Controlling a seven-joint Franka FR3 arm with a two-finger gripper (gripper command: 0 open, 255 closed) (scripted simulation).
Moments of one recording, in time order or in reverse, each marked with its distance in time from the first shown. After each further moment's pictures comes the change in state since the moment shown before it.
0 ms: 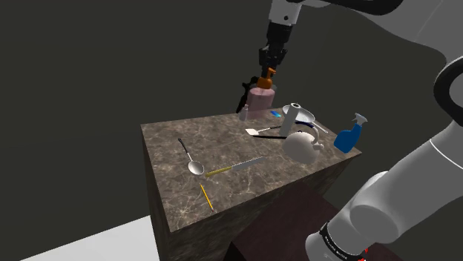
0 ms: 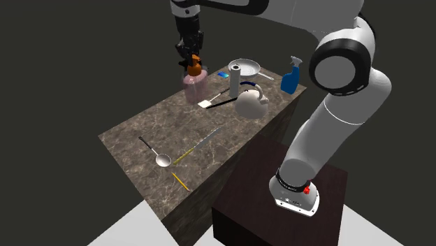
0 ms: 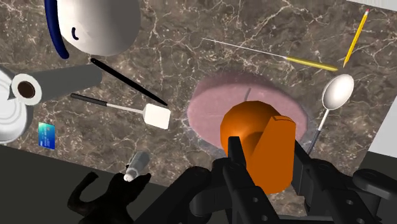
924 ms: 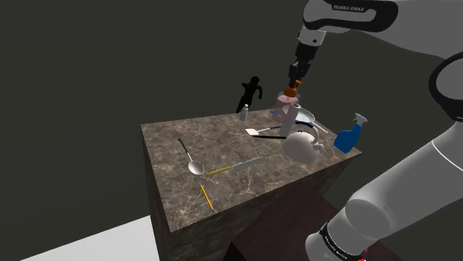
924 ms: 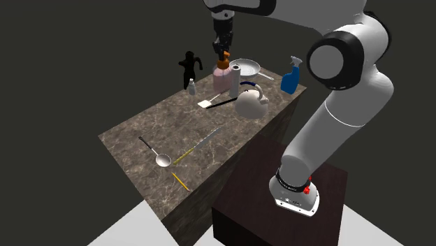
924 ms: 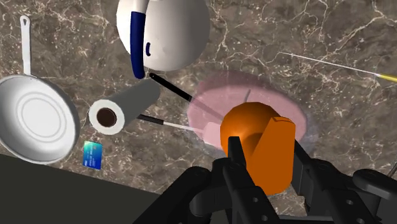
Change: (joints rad) arm -0.141 -0.019 -0.195 -0.147 -0.034 0.142 -0.327
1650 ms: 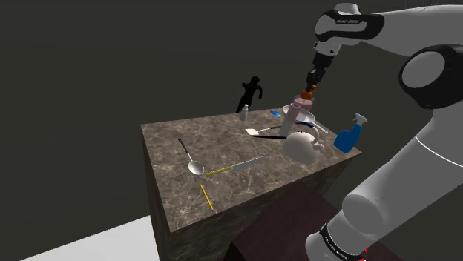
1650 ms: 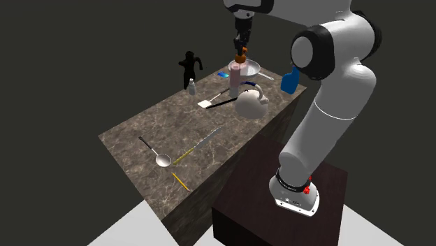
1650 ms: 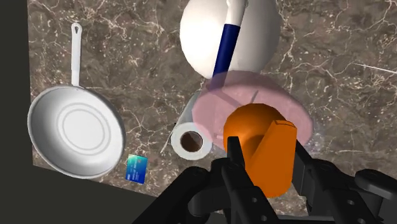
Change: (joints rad) arm -0.115 0.136 -0.149 0.074 0.022 0.079 -0.268
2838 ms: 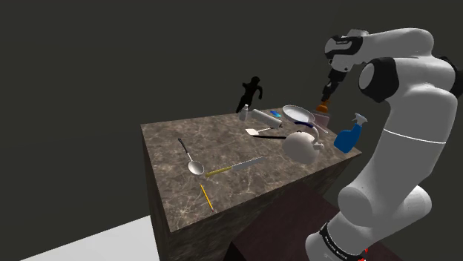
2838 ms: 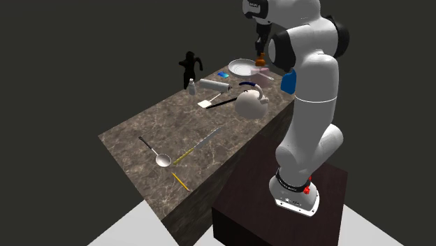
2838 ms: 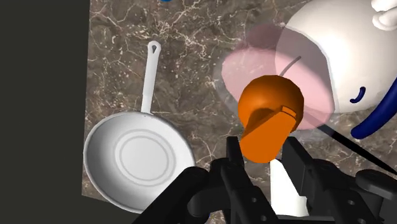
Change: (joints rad) arm -0.201 0.345 -0.137 0.240 0.152 0.092 -0.338
